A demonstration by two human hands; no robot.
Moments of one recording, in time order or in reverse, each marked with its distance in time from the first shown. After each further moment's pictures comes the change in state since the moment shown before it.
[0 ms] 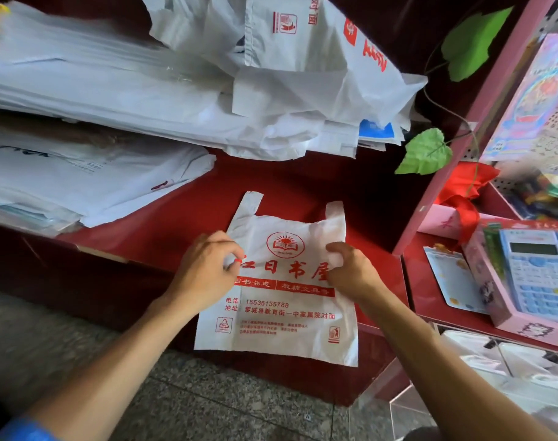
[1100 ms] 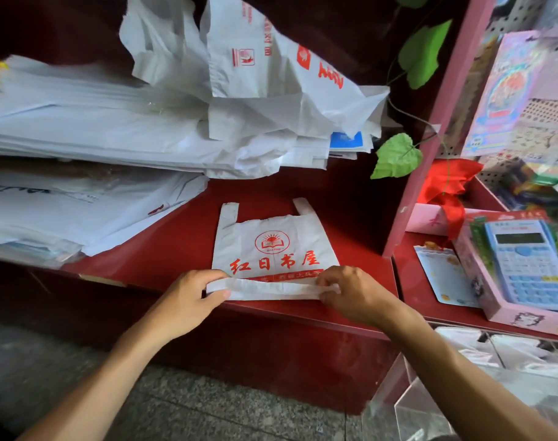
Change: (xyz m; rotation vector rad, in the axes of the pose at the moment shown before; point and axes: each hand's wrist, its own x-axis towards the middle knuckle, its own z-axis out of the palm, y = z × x) left_hand -0.017 -0.008 -0.019 -0.144 -0.211 0.010; right_hand -0.020 0.018 -0.022 -0.298 -0.132 -0.396
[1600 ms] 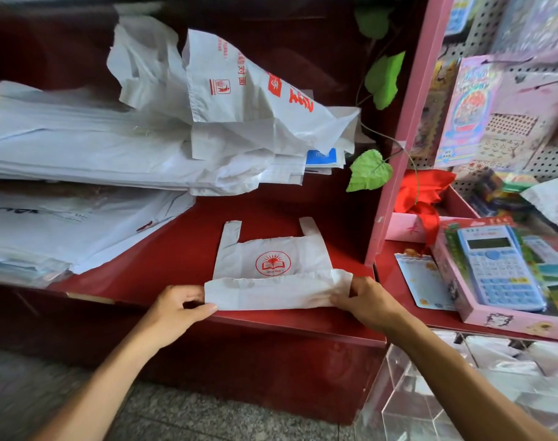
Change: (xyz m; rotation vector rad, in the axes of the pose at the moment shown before) left_hand 0.000 0.002 0.008 -0.275 0.056 -0.228; right_hand -0.023 0.034 -0.015 0.305 0.104 0.251
